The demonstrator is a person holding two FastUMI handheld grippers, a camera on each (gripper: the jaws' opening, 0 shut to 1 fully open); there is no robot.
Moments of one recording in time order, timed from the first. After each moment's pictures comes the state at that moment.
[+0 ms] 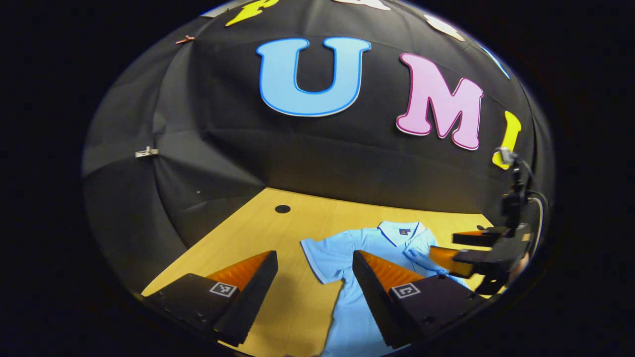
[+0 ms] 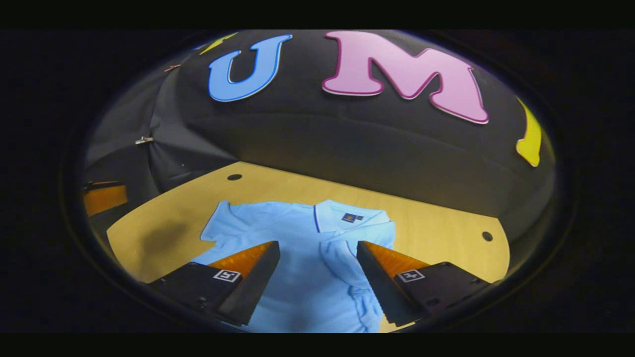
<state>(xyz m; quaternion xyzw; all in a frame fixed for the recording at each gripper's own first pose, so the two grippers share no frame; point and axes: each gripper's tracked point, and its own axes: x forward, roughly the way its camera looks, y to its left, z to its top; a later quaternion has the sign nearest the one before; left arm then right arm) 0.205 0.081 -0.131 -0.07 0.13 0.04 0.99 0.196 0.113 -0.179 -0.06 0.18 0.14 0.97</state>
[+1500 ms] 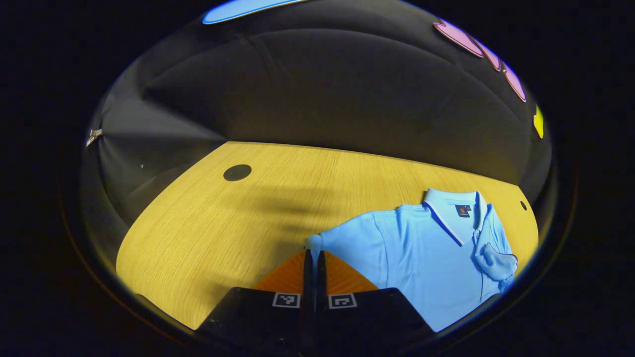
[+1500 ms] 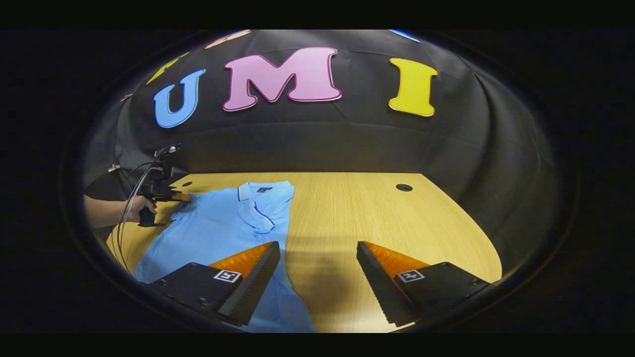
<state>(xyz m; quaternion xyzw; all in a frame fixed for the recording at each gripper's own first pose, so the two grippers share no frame) 0.407 0.064 -0.255 -0.05 0.24 0.04 0.97 0.072 -0.057 -0.235 0.03 0.18 0.01 0.98</state>
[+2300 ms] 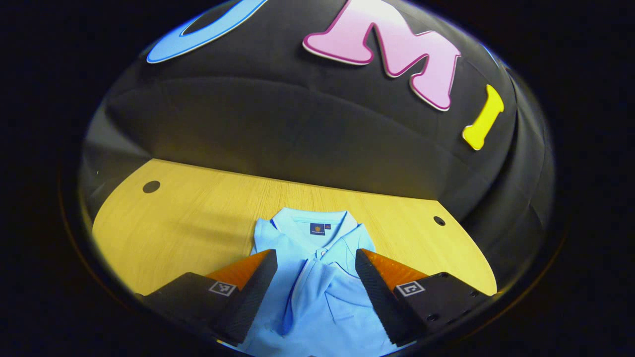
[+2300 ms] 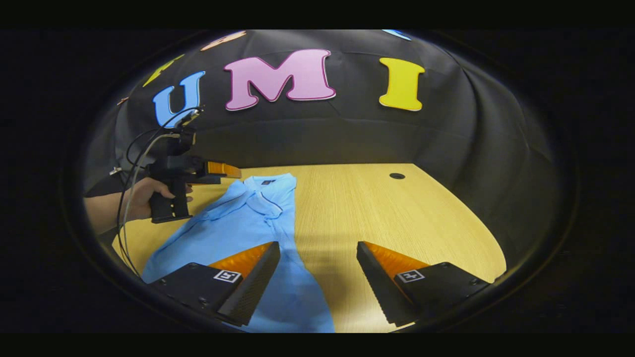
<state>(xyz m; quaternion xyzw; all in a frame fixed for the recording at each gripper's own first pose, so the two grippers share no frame) 0.333 -0.127 -0.169 -0.10 0.18 -0.13 0.97 0.010 -0.044 -0.230 0.07 0.20 -0.01 0.98</state>
